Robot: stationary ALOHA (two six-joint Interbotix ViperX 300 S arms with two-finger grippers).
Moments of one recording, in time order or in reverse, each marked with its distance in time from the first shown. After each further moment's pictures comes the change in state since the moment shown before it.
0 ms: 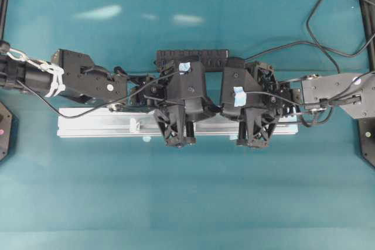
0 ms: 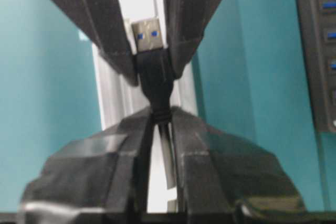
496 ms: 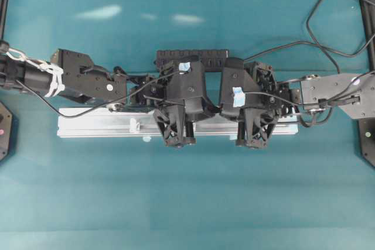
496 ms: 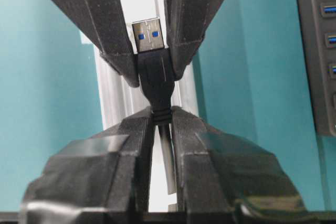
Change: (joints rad) left arm 0.000 -0.002 0.002 0.000 -0.006 -0.005; right arm 0.002 0.005 -0.005 0.000 0.002 -0.002
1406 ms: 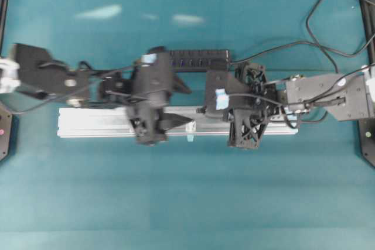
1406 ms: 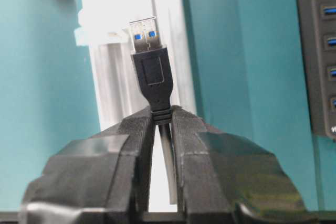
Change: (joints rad) left arm 0.002 -0.252 0.195 0.000 0.008 -0.012; right arm 0.029 0.064 -0.121 0.000 0.186 0.002
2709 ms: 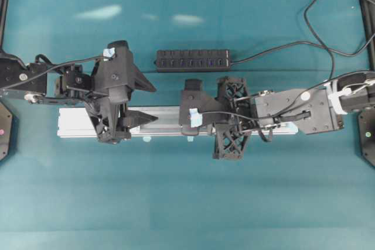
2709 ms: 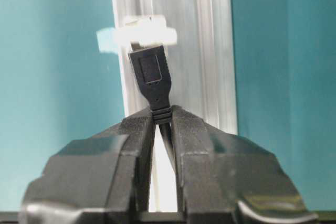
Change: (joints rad) left arm 0.012 -0.164 0.109 0.000 0.141 -0.009; right arm 0.043 0.155 -0.110 0.009 0.035 0.000
